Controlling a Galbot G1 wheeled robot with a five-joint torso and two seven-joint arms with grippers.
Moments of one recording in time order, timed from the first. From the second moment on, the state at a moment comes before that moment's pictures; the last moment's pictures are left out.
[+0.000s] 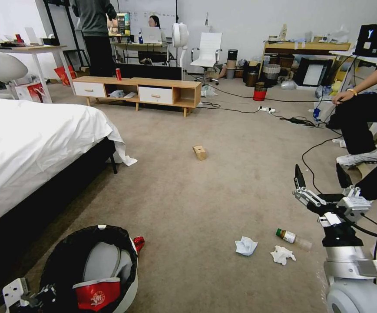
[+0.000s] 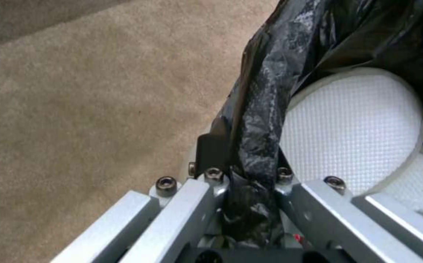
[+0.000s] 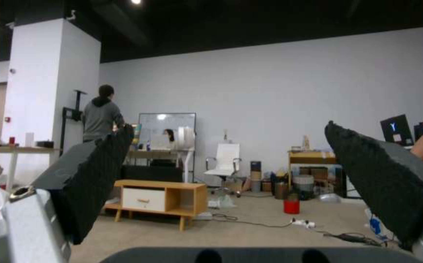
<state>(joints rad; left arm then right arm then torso) 1.75 -1.40 -1.05 -2.31 -1.02 0.74 -0.38 -1.45 1.10 0.65 2.19 0.40 0.29 0.16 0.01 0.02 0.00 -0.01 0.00</state>
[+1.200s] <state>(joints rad) 1.76 -1.42 -1.06 -2.32 -1.02 0.74 -0.38 -1.42 1.10 0.62 2.15 0.39 0.30 0.16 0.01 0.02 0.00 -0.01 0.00</state>
